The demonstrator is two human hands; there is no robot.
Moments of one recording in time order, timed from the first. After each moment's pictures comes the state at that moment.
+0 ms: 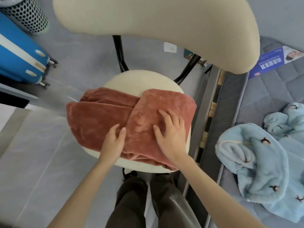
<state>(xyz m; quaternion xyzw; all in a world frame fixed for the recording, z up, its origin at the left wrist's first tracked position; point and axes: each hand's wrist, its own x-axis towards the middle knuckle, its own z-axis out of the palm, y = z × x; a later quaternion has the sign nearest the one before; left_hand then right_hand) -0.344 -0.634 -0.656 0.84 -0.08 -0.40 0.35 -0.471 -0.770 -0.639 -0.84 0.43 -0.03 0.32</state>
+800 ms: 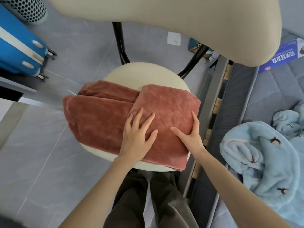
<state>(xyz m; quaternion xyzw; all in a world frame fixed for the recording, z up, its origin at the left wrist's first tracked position) -0.377 -0.668 -0.687 0.85 -0.38 -0.28 0.22 -0.521 -0.811 -0.689 -0.58 0.54 -0.03 0.61</state>
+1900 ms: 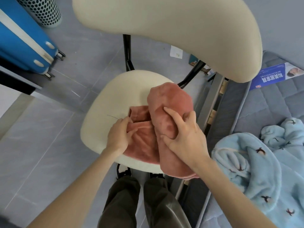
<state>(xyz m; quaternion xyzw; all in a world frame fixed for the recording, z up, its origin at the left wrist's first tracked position) -0.345 -0.652 -0.689 0.89 -0.26 -0.25 0.26 -0.493 -0.799 -0.573 -0.92 0.32 0.03 0.20</state>
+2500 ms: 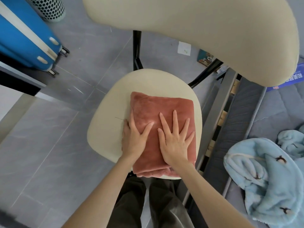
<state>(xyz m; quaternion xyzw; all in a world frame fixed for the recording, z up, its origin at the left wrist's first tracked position) -0.355 -0.666 -0.687 0.87 -0.08 -0.34 0.35 -0.454 -0.753 -0.668 -0.88 0.40 0.13 0.23</state>
